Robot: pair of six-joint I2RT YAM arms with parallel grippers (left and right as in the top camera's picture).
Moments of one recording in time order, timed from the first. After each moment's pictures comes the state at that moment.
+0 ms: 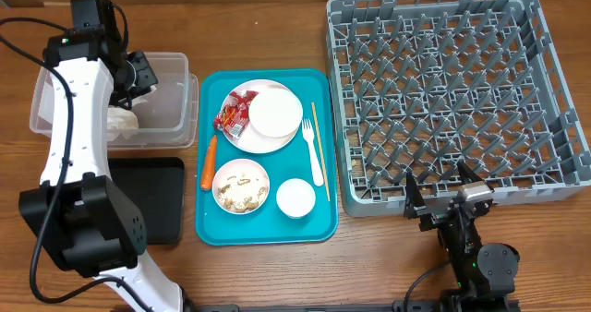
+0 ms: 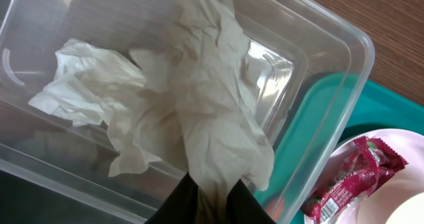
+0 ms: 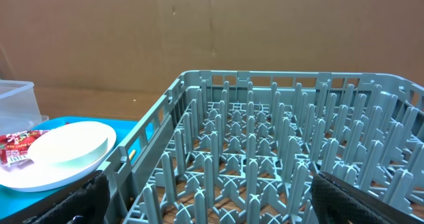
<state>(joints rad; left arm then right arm) 0.19 1.93 1.78 -1.08 -0.03 -0.30 0.05 0.01 0.02 -0.02 -0.16 0.02</state>
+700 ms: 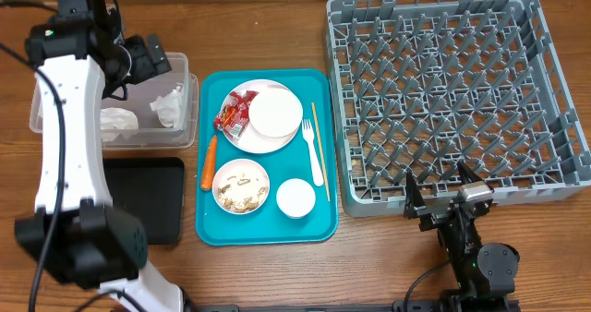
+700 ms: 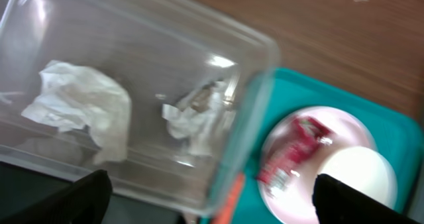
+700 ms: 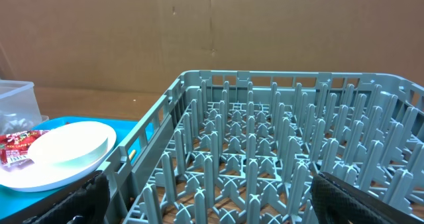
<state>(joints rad) 0.16 1.84 1.91 -1.19 0.10 -0.25 0.05 0.01 0.02 -0.02 -0.16 0.02</state>
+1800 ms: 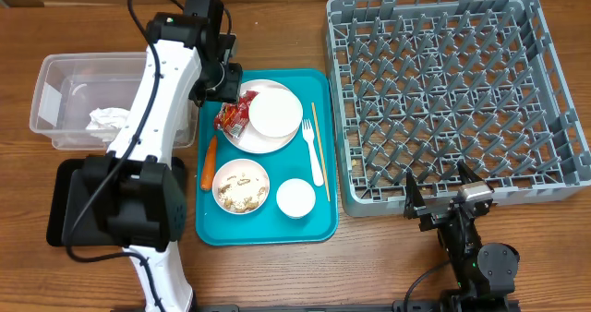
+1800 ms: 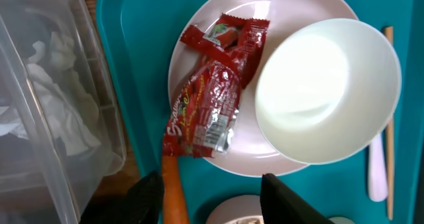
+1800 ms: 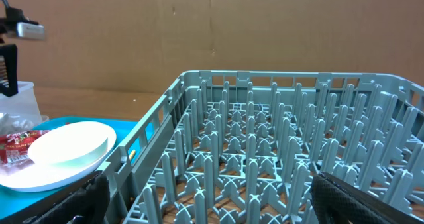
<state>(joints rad) -0.16 2.06 1.92 -1.26 0.05 -0.05 0.05 0.01 0.02 -0.02 -0.16 0.02</state>
